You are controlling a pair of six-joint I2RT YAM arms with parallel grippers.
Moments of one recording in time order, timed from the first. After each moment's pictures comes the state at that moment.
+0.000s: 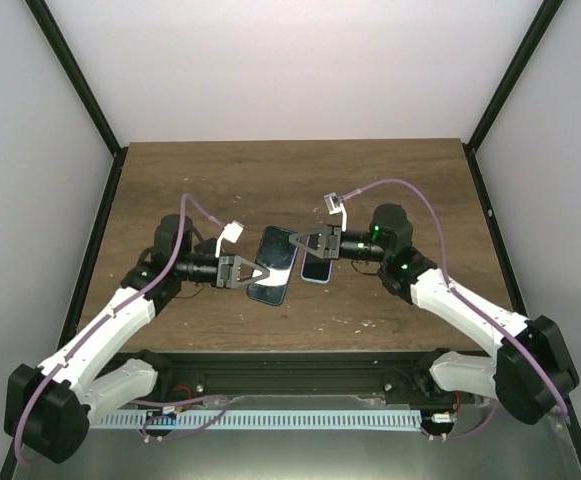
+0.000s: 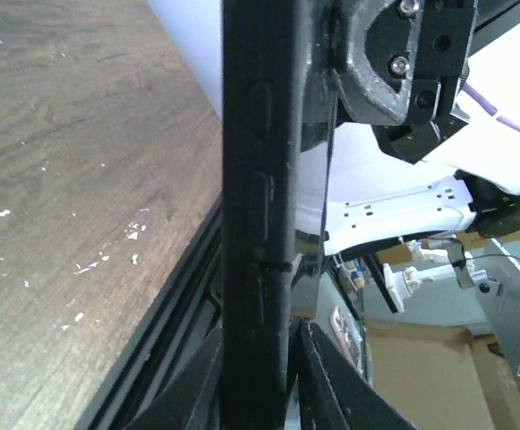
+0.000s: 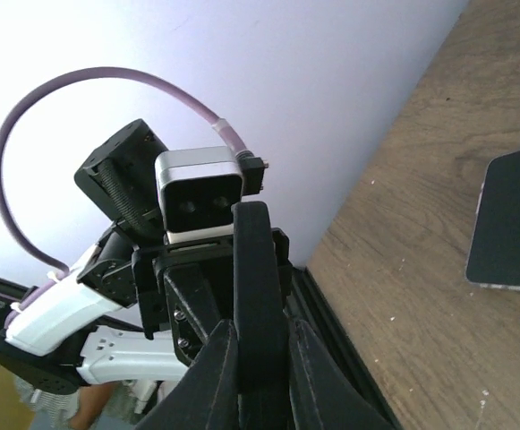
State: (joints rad) left arm -0.43 0.99 0.68 -0.17 1.06 -0.61; right arm 0.58 1.18 0.73 0.39 -0.82 0.96
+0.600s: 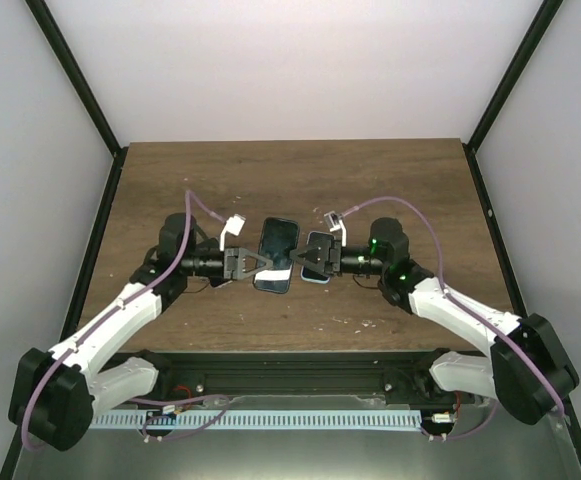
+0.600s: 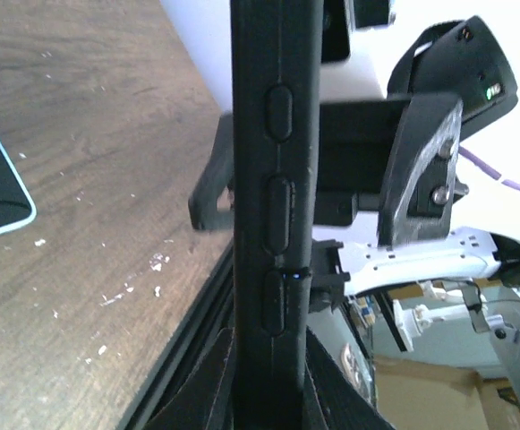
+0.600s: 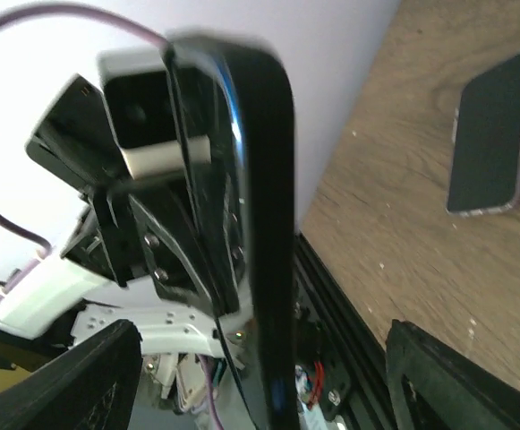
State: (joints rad) left arm -0.43 1.05 0.65 0.02 1.03 -0.71; right arm 0.58 1.18 0.62 0.44 -0.84 1.03
